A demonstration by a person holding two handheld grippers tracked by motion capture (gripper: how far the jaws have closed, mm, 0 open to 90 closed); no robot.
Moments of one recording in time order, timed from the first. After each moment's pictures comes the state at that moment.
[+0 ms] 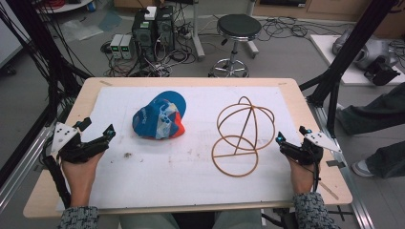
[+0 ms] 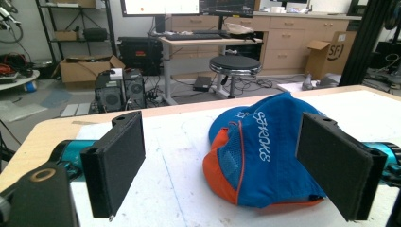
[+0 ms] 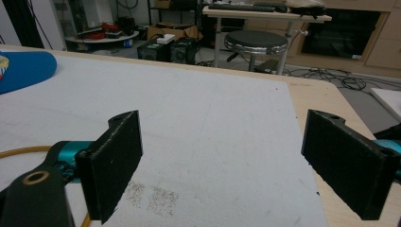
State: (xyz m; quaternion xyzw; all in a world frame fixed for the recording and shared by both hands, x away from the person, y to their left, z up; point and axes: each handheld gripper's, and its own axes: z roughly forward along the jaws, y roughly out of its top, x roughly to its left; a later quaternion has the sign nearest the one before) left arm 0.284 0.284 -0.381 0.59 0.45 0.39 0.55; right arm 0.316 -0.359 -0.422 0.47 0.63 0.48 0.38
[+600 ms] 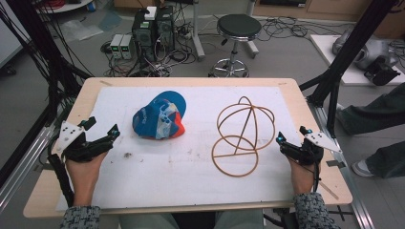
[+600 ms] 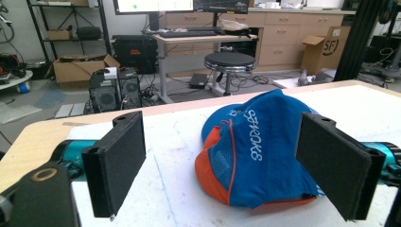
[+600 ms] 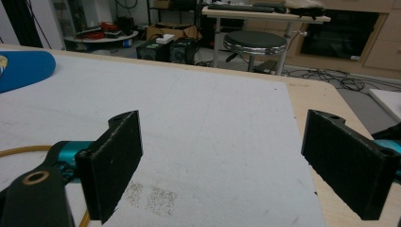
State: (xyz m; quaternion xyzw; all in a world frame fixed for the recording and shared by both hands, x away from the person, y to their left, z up) left arm 0.289 0.273 -0.380 0.60 0.44 0.38 0.55; right arm 0.315 -0.359 -0.422 0.47 0.63 0.48 0.38
